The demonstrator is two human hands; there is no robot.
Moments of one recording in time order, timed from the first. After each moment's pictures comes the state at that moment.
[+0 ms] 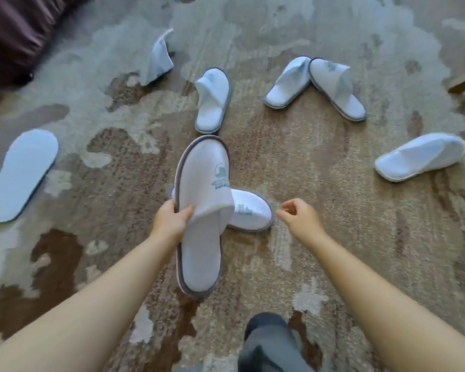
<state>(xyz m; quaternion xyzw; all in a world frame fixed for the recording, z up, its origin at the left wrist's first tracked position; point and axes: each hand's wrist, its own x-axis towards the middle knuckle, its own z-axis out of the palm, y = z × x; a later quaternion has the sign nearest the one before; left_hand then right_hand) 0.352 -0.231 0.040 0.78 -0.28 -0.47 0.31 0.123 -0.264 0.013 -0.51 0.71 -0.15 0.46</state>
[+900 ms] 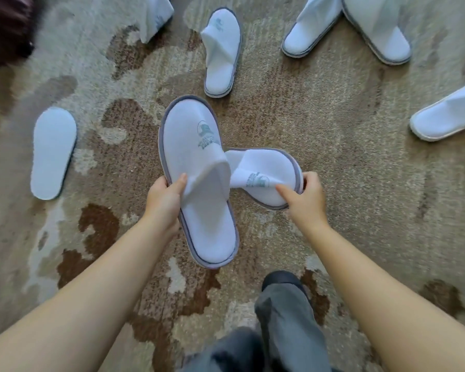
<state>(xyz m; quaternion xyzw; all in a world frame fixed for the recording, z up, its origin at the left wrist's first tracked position) 0.354 -0.249 0.100 0.78 -0.14 -0.48 0.38 0.146 -0.254 0.052 -0.41 0.71 -0.29 0.50</state>
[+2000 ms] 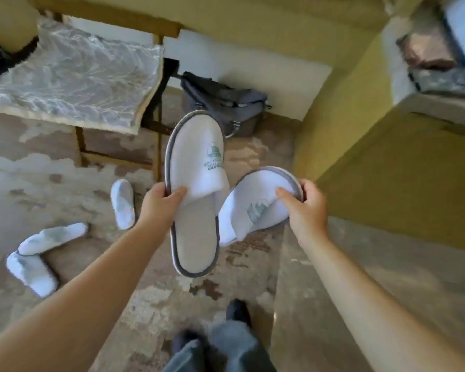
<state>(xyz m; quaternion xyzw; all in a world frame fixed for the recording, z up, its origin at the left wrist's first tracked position) 0.007 -0.142 0.610 0.31 -0.74 -0.60 -0.05 -0.004 0.081 0.630 0.09 0.81 -0.58 -0.04</state>
